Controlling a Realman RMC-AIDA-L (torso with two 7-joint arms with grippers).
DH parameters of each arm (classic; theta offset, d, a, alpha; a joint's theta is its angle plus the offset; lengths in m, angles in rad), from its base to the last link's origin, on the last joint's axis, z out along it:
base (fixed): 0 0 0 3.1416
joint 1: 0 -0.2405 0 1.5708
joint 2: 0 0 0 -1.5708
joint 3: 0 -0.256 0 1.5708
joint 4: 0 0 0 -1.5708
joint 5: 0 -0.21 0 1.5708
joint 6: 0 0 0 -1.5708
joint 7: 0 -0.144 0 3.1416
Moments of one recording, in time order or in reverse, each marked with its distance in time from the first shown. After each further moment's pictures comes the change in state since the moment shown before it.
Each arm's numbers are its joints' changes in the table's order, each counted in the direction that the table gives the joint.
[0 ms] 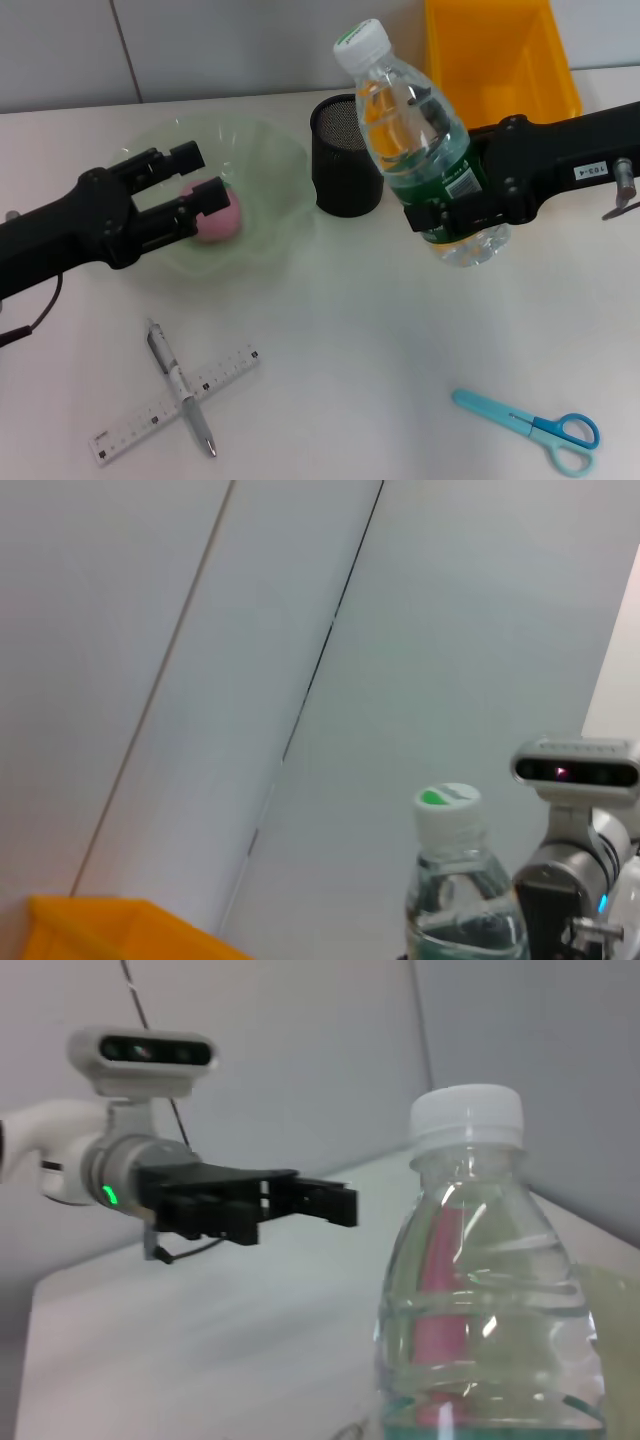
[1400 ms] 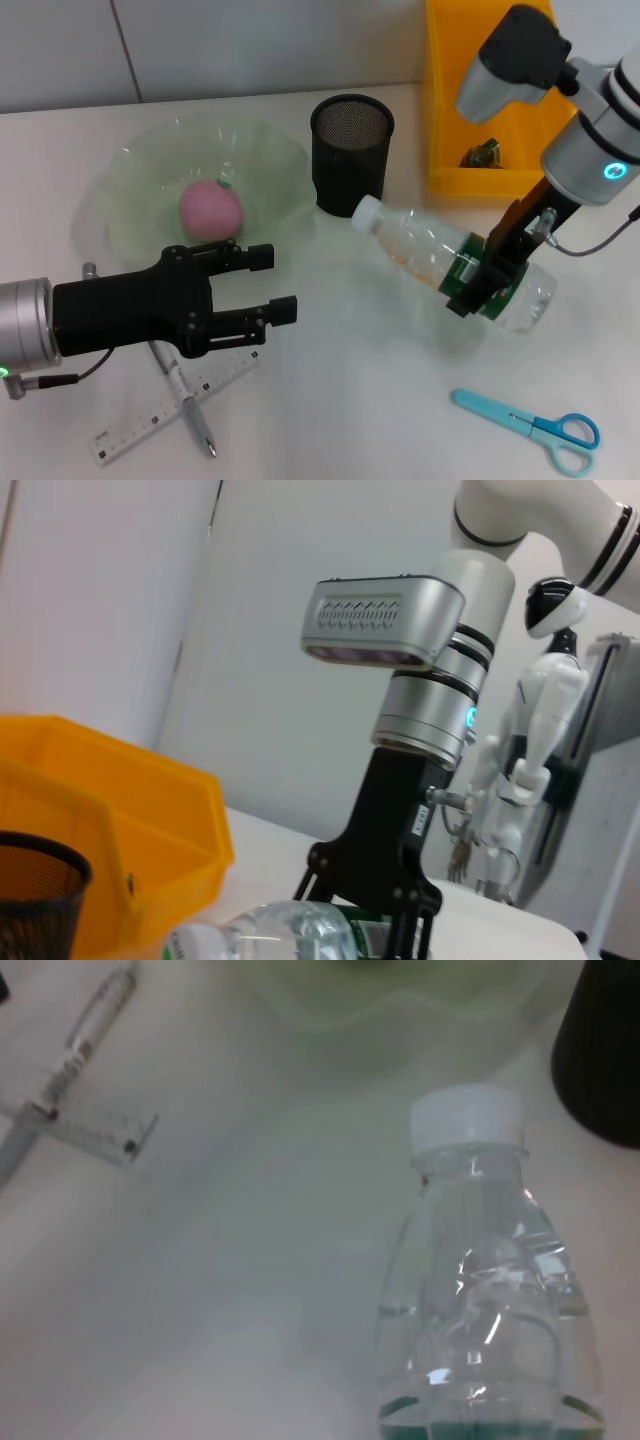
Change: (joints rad) left arm 0.017 0.002 -0.231 0.013 -0.091 -0.099 -0.073; right arm -0.278 0.025 0.263 0.151 0.698 0.082 -0.428
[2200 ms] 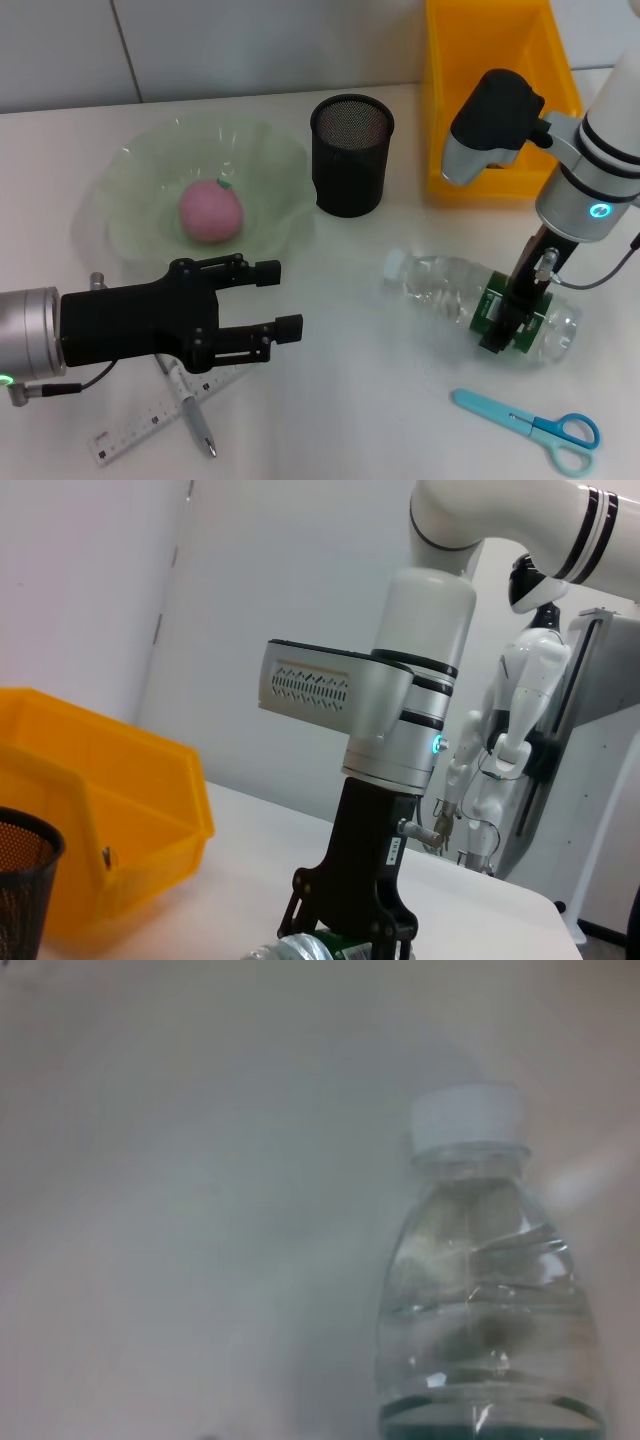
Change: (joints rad) left arm 0.000 0.004 -0.042 0.000 -0.005 -0.005 -0.003; right arm -0.050 0.009 0.084 0.201 0.133 0.103 -0.015
